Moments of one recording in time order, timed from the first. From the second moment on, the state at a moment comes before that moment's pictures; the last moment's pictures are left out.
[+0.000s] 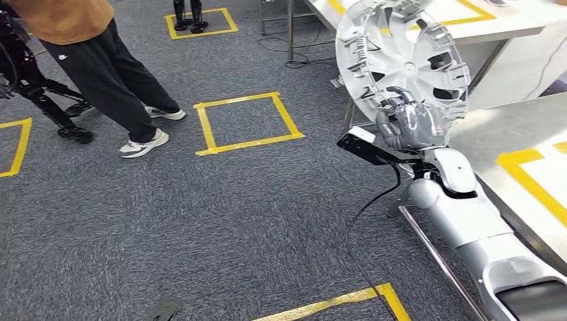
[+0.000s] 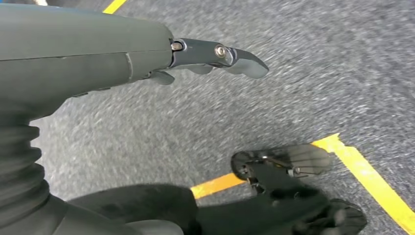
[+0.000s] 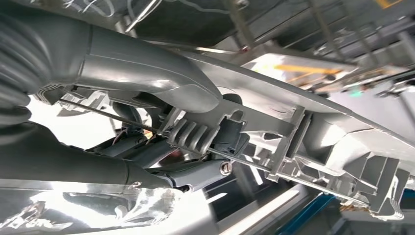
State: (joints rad) left arm -0.12 -0.15 0.81 -0.21 -1.16 0.15 -0.15; right arm -0.69 -0.17 0.41 -1.06 0.90 -0.34 -0.11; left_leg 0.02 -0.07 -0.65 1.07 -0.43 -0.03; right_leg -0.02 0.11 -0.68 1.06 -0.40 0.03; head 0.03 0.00
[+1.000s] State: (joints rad) left arm -0.12 -0.15 0.81 -0.21 -1.16 0.15 -0.15; right arm -0.69 -0.17 0.40 -1.05 0.90 -0.35 -0.11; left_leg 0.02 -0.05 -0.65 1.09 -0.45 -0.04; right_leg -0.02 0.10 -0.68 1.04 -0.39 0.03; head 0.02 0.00
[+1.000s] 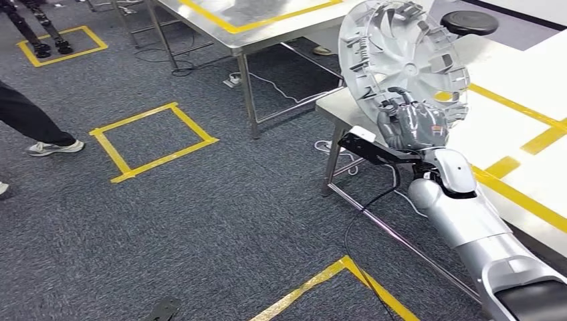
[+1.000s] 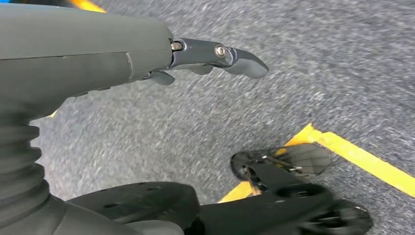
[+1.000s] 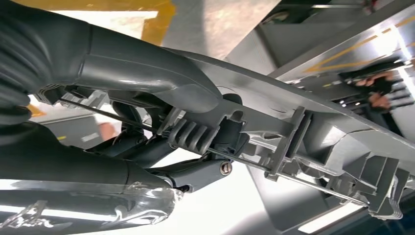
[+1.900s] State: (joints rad) left arm -0.12 -0.15 0.82 -0.21 -1.15 0.15 -0.15; right arm -0.70 -0.20 0.37 -1.04 0.91 -0.35 -0.10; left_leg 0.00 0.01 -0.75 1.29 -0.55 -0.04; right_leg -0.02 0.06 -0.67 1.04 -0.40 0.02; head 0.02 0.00
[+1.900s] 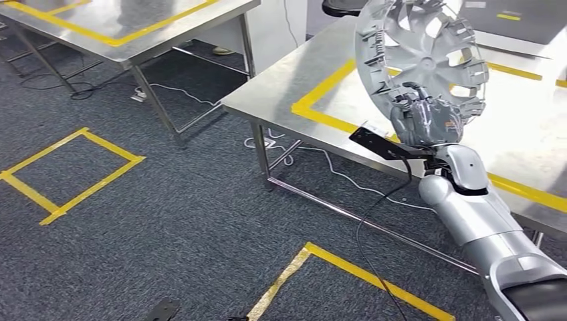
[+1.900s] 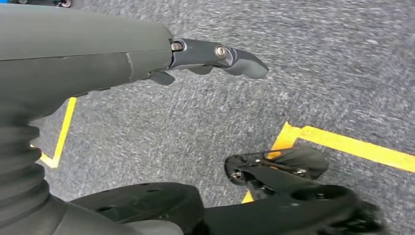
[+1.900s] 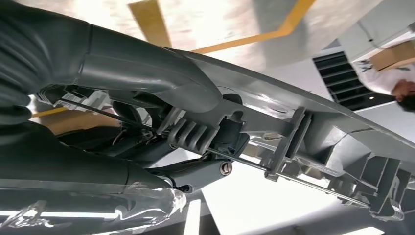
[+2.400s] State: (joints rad) left arm -0.12 -0.14 0.83 -0.21 -1.16 0.15 -0.15; right arm -0.68 -0.21 0.37 -1.04 0.92 -0.35 -0.10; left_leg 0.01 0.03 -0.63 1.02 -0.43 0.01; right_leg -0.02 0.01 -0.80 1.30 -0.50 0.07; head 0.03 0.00
